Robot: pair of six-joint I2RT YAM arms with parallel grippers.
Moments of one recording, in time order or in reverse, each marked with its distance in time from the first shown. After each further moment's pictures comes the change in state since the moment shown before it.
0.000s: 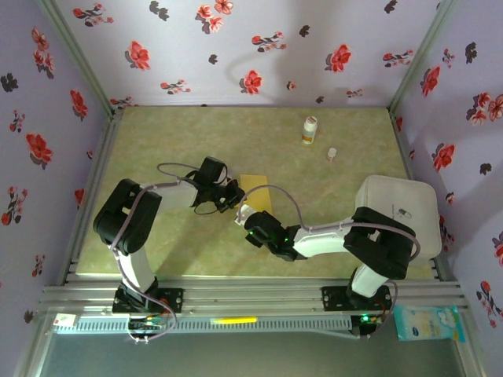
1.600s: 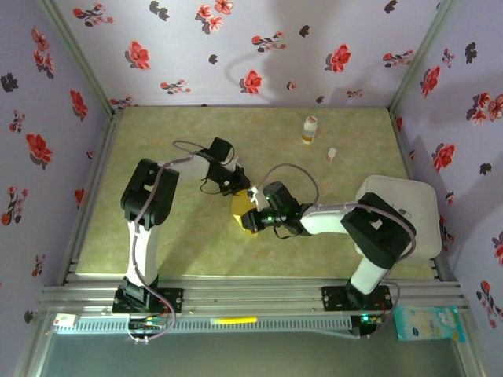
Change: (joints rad) left arm 0.067 0.320 0.447 -0.387 0.099 0.339; right arm -0.316 0.055 0.053 0.076 -0.898 0.543
